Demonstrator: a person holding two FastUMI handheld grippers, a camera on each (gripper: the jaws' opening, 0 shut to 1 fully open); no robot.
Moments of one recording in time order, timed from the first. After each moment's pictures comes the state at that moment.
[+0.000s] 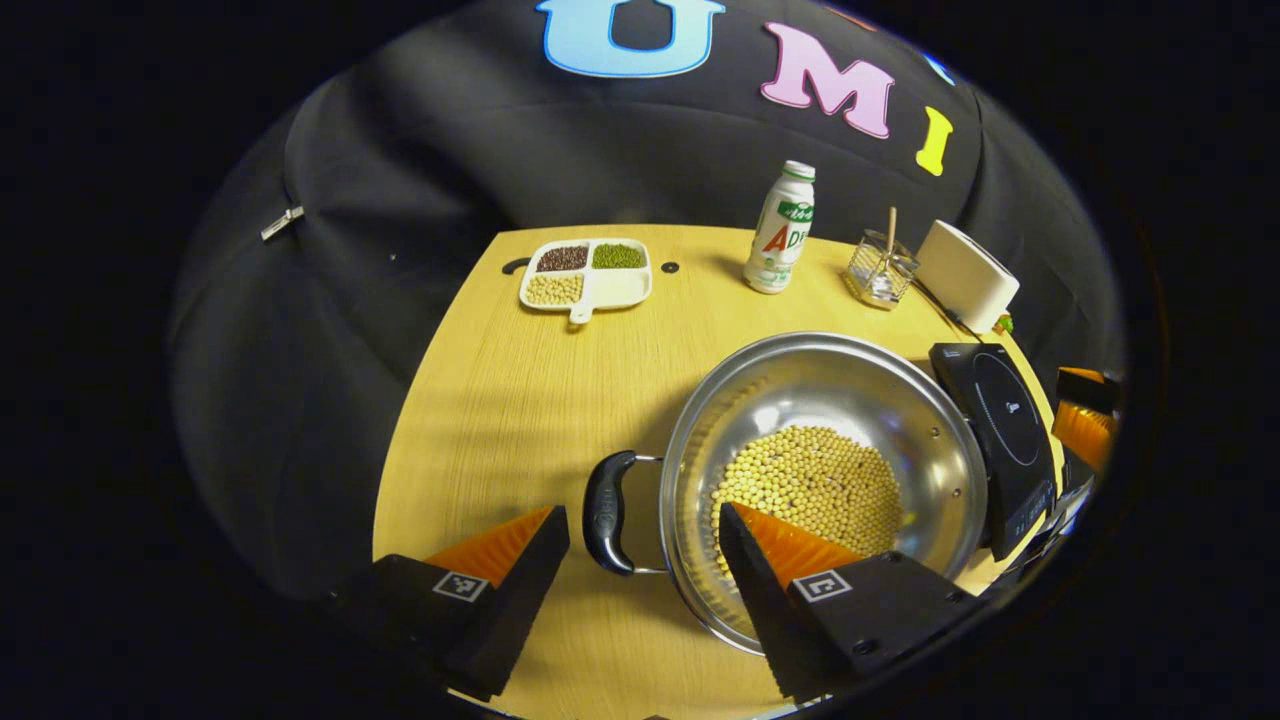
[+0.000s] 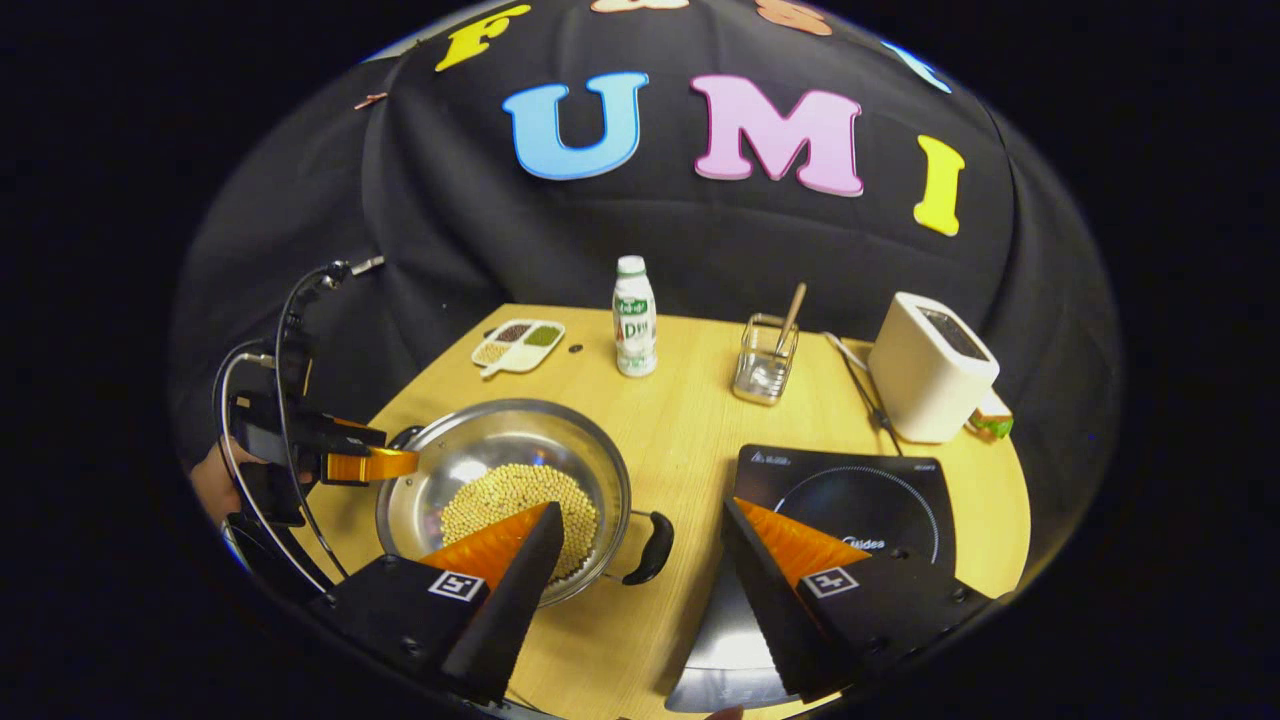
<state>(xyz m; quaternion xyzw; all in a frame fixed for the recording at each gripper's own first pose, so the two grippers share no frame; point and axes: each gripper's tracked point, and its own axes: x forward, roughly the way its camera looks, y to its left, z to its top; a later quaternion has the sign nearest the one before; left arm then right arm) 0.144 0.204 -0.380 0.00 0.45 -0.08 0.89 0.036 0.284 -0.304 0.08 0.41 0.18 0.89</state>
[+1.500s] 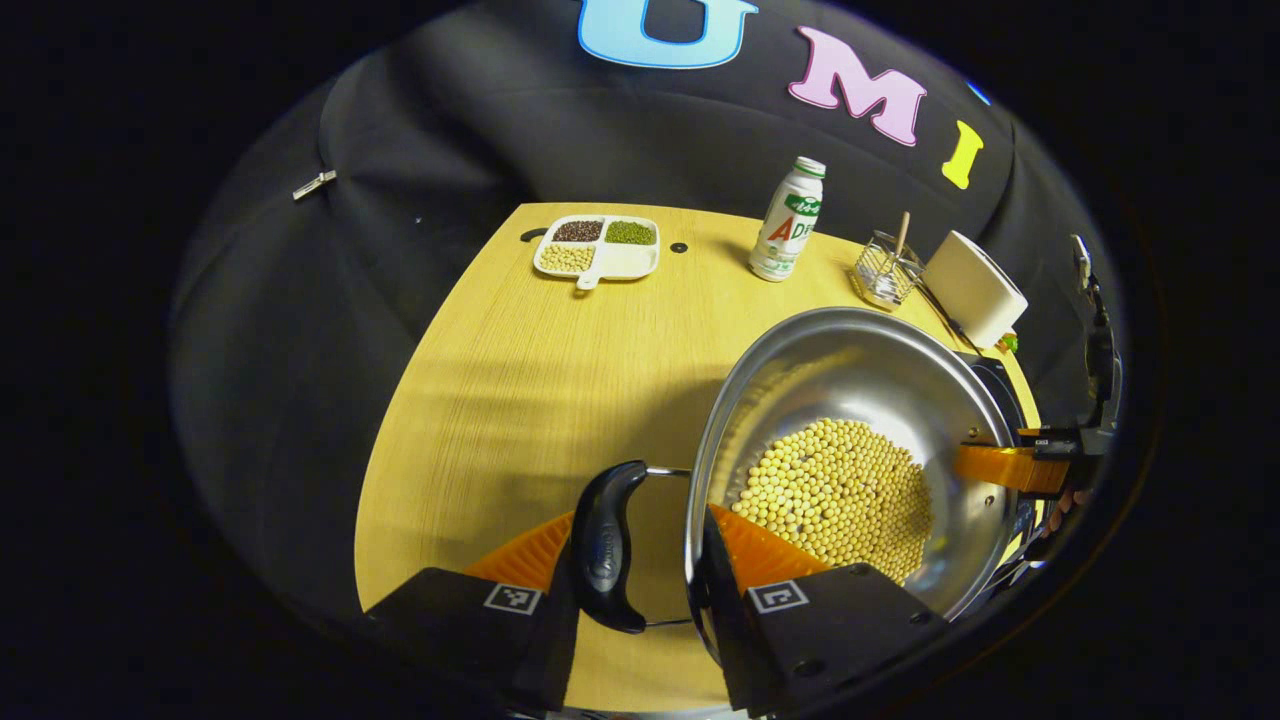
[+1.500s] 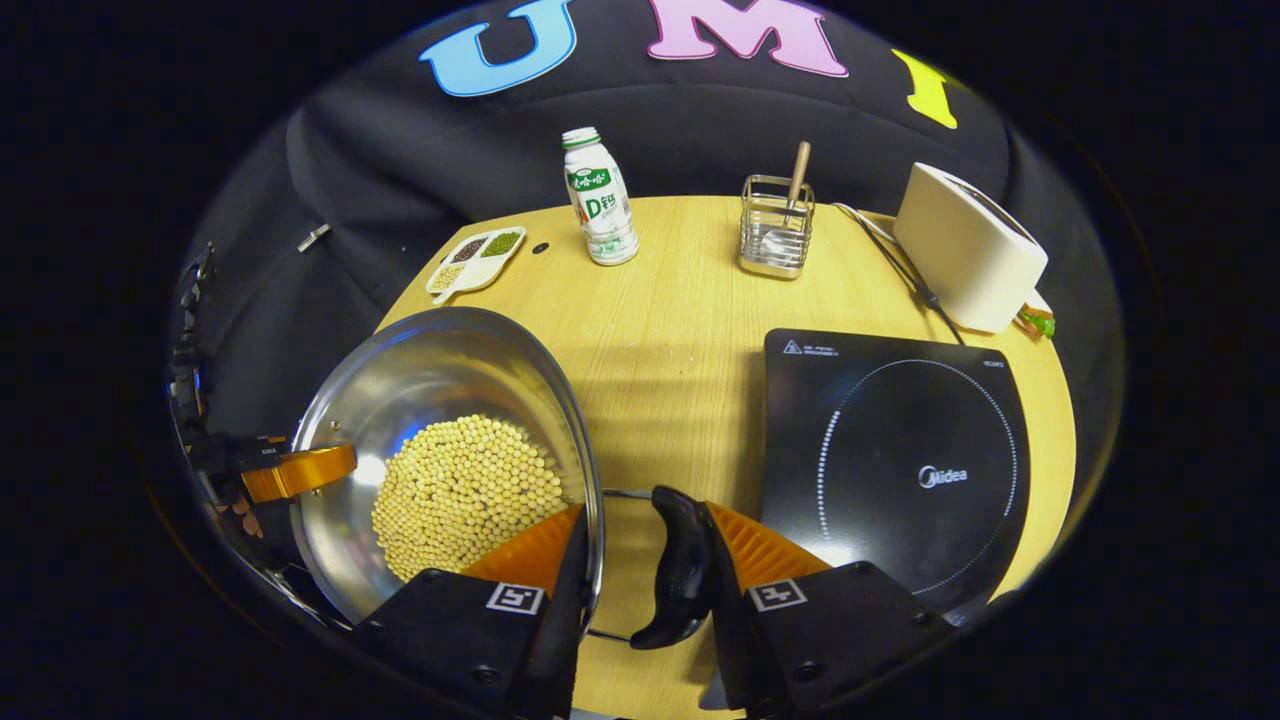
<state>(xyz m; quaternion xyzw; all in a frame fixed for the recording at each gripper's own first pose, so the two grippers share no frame) 0.094 0.178 -0.349 -0.04 0.47 -0.04 0.88 0.028 0.290 -0.368 0.11 0.54 0.17 0.81</state>
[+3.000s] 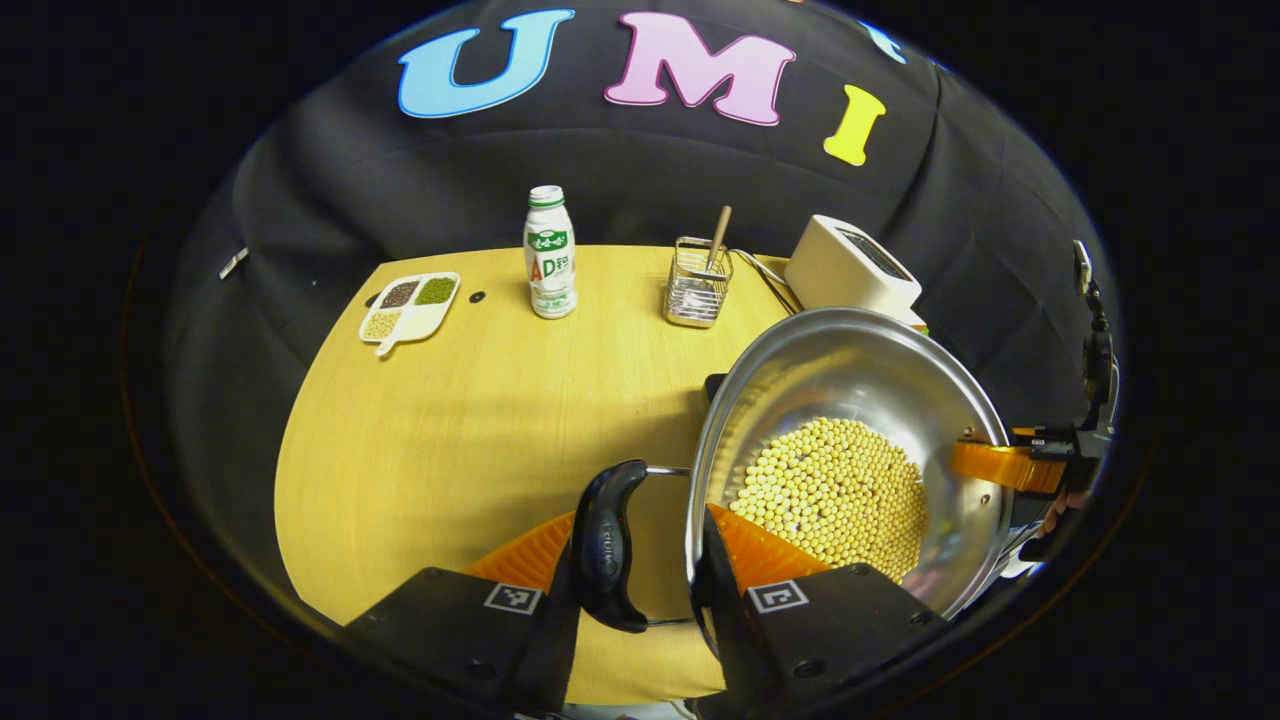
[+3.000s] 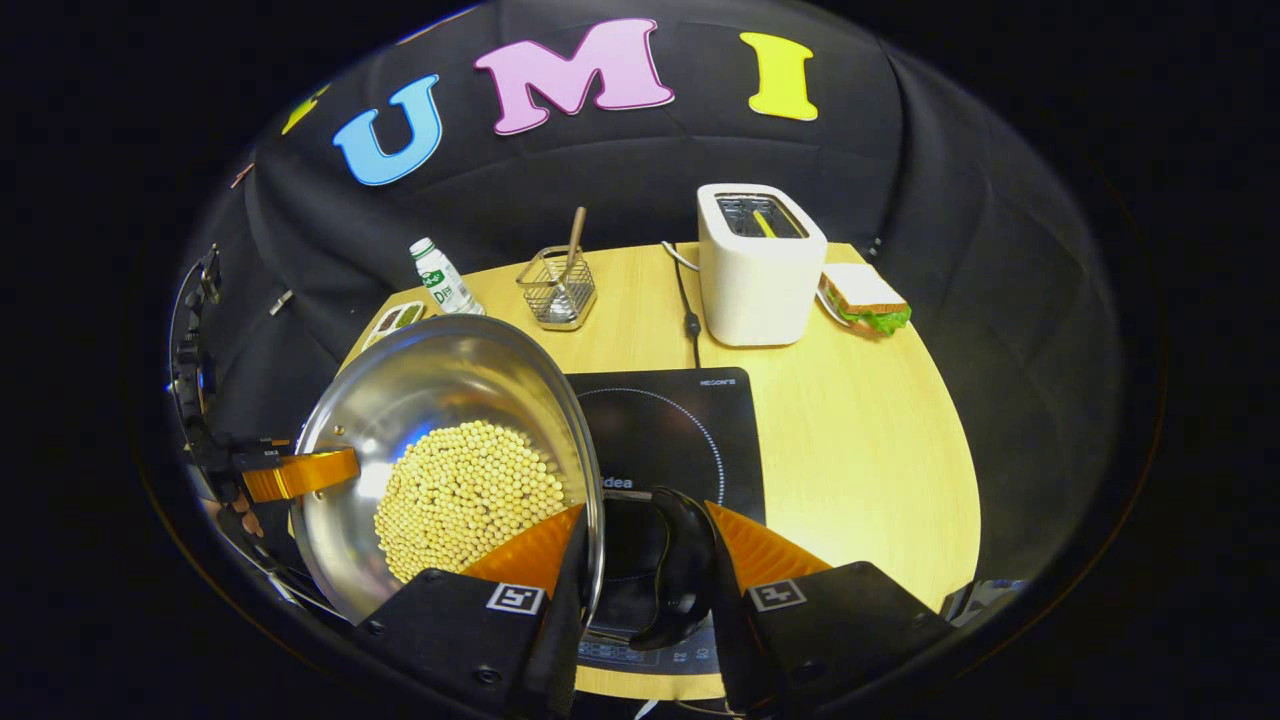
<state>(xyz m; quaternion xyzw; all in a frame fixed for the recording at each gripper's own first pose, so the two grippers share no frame) 0.113 -0.082 -0.299 -0.02 0.45 -0.12 0.88 0.042 0.021 -0.363 0.14 0.52 0.10 0.84</state>
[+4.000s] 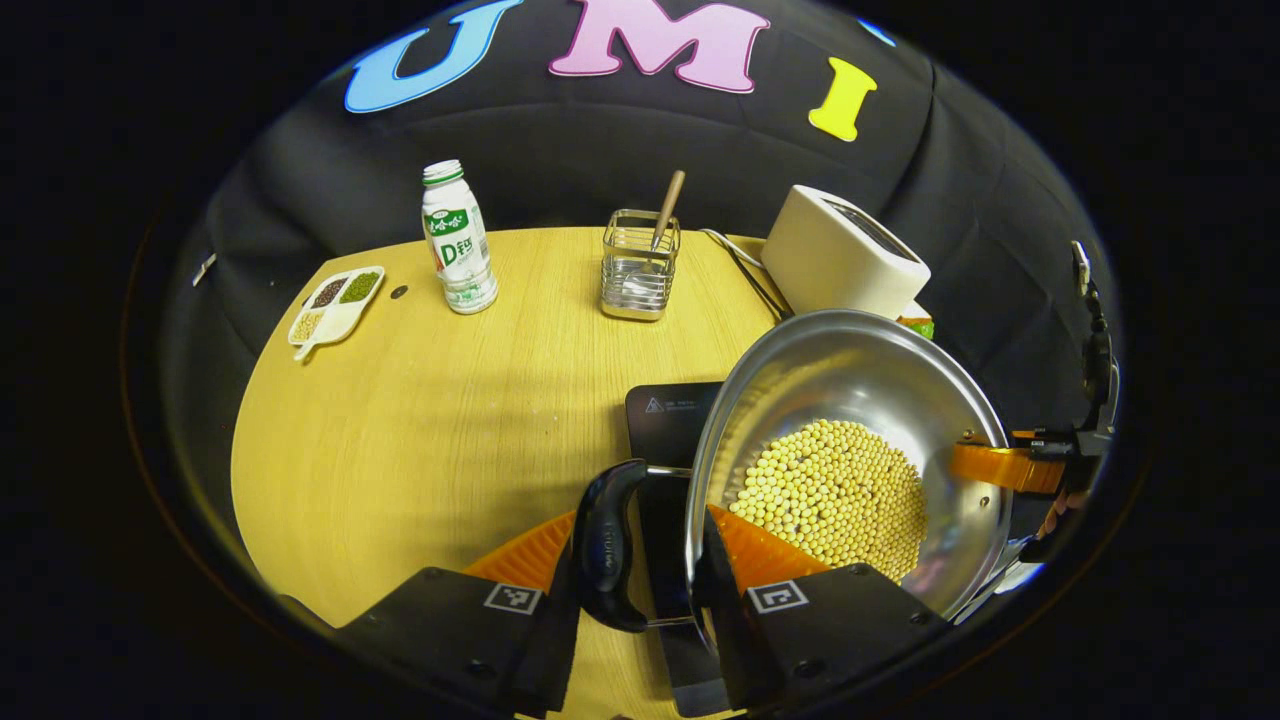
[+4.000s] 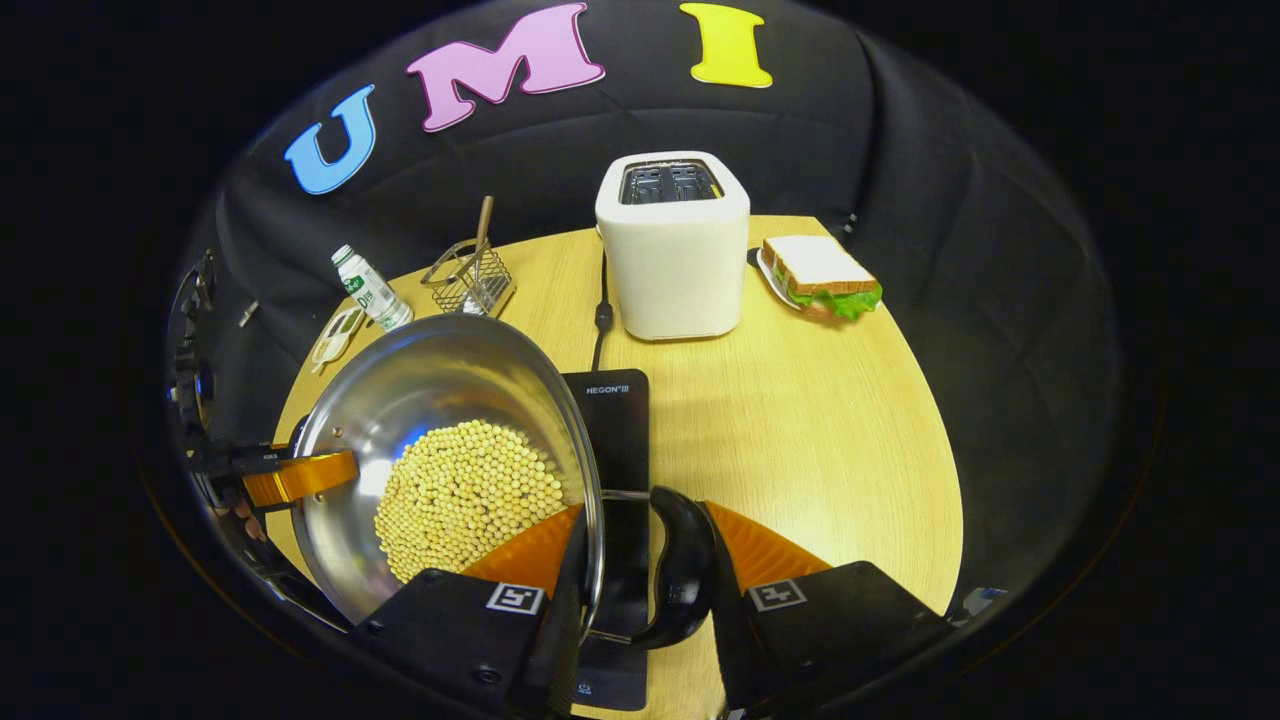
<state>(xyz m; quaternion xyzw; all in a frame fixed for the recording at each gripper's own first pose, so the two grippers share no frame) 0.159 -0.165 -0.353 -0.03 0.46 -0.12 0.88 0.073 -0.045 -0.442 0.14 0.54 0.08 0.83</state>
